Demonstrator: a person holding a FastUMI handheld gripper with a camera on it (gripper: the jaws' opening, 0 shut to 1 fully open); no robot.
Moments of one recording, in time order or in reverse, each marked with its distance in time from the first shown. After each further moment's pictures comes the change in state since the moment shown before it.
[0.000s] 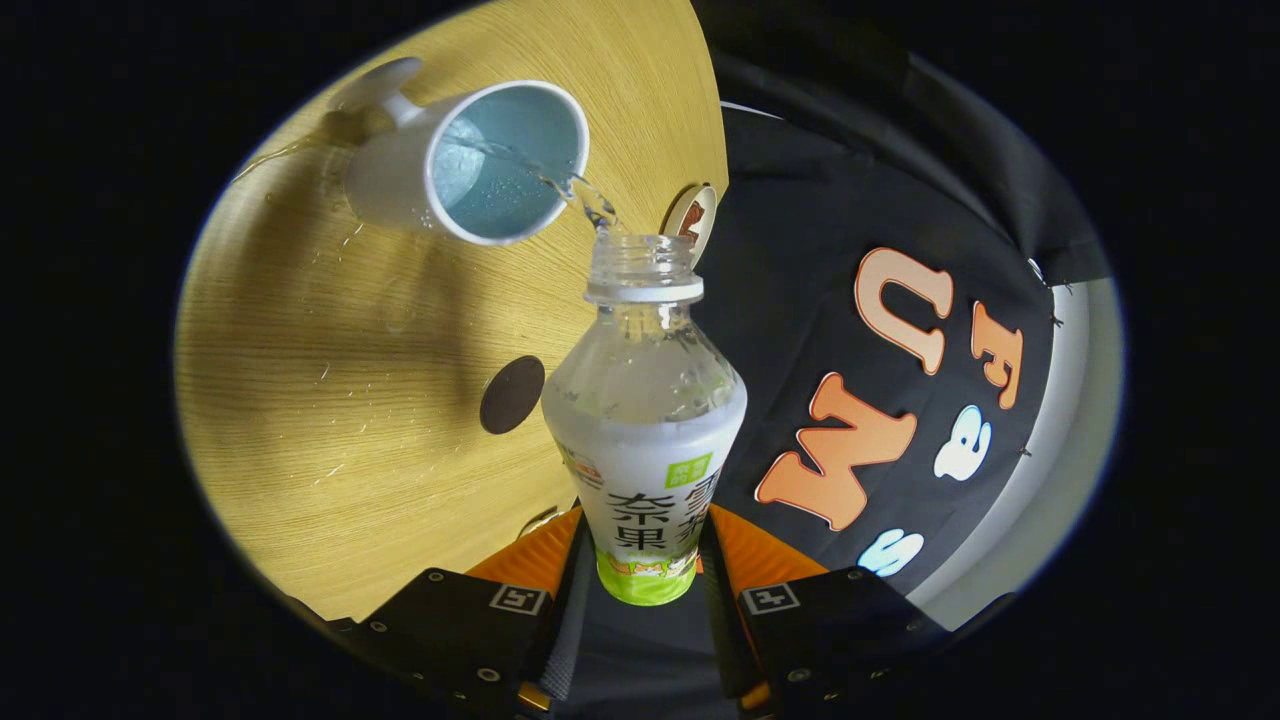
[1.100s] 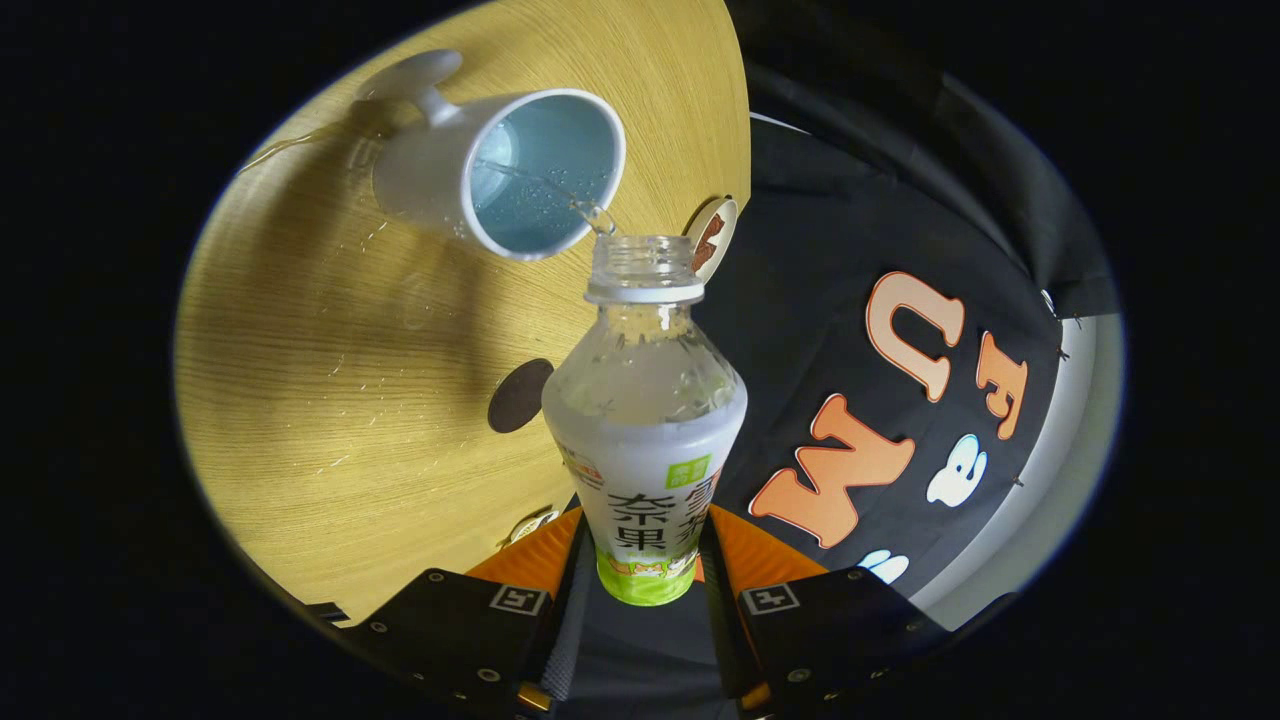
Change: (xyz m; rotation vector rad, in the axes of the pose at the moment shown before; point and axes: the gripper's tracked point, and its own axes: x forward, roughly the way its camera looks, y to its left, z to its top) arm -0.005 0.000 0.009 -0.073 -0.008 0.020
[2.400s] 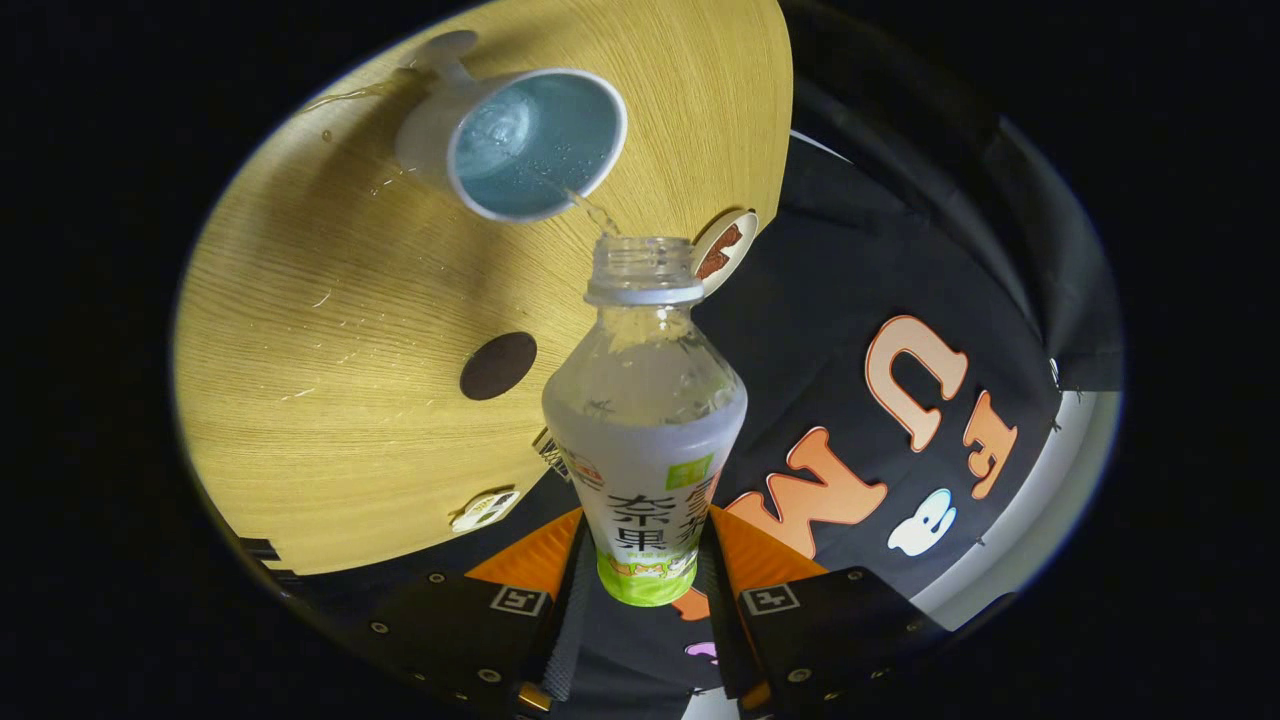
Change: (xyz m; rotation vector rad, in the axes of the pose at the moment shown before) arm 0.009 -0.035 0.001 -0.199 -0.025 -0.006
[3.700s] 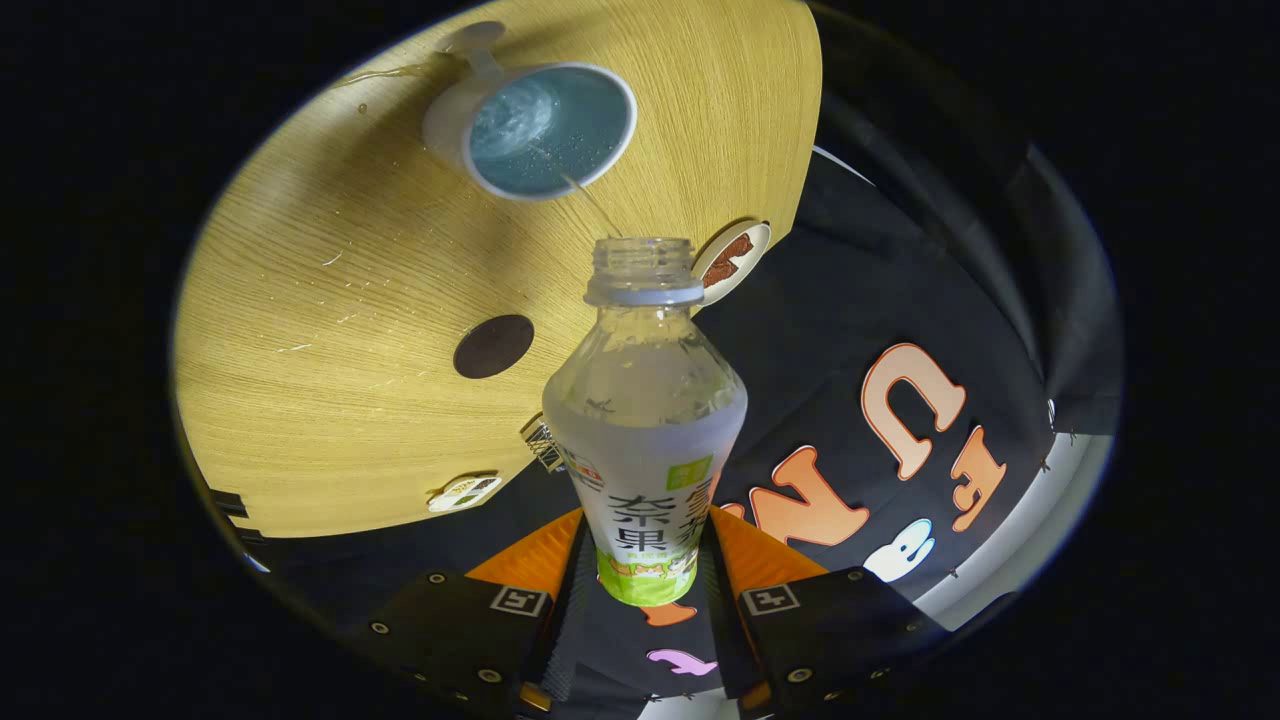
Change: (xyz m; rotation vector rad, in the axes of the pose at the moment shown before) arm 0.000 -0.016 -0.004 -0.100 -0.016 0.011
